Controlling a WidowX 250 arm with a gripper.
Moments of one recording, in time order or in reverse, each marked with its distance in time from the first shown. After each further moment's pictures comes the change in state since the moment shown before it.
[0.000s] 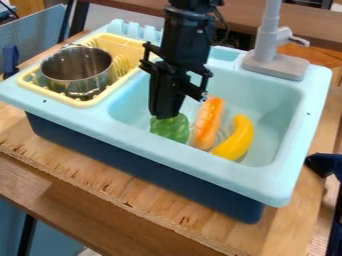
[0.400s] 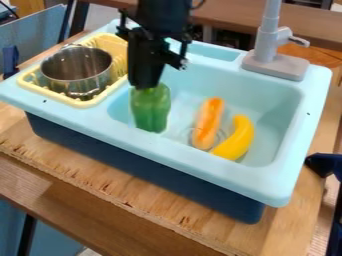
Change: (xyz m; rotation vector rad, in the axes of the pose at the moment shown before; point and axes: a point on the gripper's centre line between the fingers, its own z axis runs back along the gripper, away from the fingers) arm -0.017 0.022 0.028 0.052 -0.061 0.055
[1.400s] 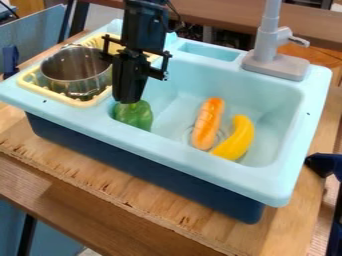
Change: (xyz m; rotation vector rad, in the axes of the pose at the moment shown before) arm 0.004 0.042 -0.039 -0.101 0.156 0.156
